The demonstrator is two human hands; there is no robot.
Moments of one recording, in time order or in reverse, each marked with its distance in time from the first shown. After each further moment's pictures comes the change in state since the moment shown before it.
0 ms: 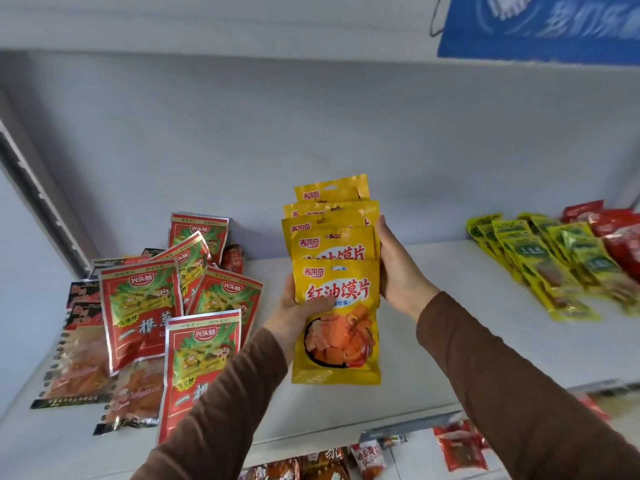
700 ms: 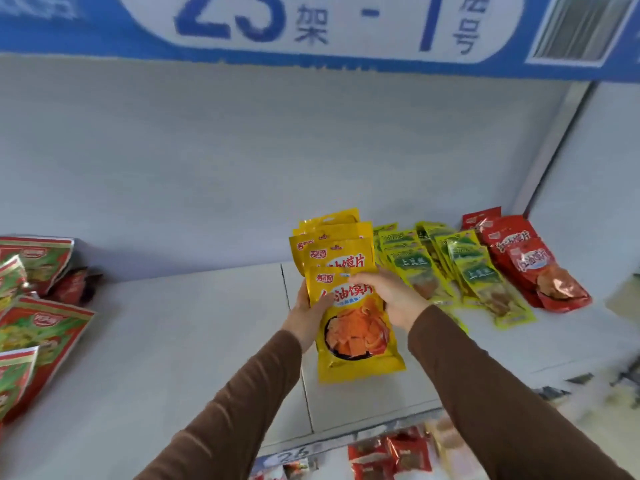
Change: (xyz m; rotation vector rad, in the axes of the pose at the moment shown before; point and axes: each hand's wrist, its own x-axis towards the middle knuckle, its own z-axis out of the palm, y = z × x) left_hand 0.124 -0.134 0.248 0.370 0.011 0.029; right_hand -0.045 -0.046 -0.286 -0.202 0.263 0.189
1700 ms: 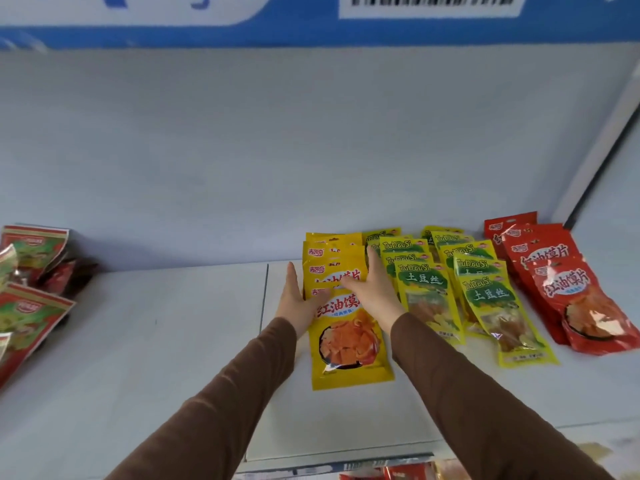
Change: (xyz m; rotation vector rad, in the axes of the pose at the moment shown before) left_hand 0.073 -0.008 0.052 0.169 0.277 0.022; right_hand 0.071 0.013 -0.059 -0.528 0.108 -0.276
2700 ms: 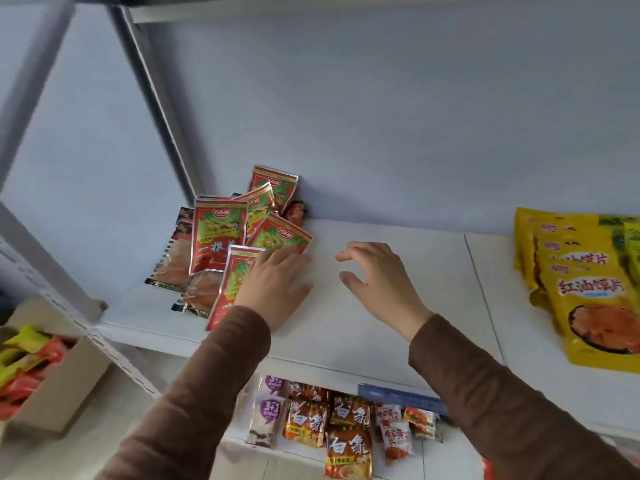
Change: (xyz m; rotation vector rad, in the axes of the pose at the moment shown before) left_hand -0.171 -0.017 -0.412 1.152 0.269 0.271; right_hand -0.146 -0.181 0.309 -0.458 -0.201 -0.708
